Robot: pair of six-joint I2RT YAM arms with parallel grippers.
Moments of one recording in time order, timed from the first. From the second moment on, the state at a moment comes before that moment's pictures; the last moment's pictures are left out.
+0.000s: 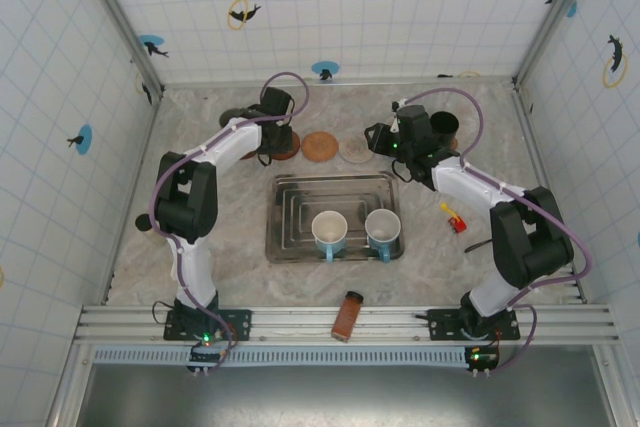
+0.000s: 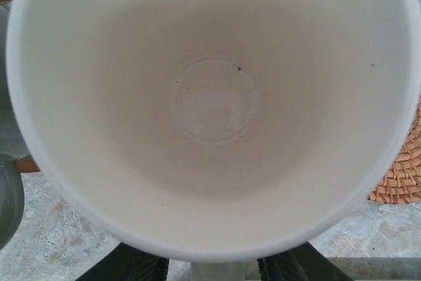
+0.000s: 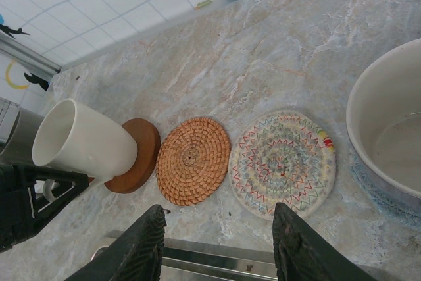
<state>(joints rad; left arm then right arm) -0.40 2.00 1.55 -0.66 -0.14 -0.34 0.46 1.61 1.03 0.04 -0.10 0.59</state>
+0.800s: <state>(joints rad) -0.43 1.73 1.45 -0.65 -0.12 -0.36 0.46 1.61 1.03 0.01 -0.07 0.58</state>
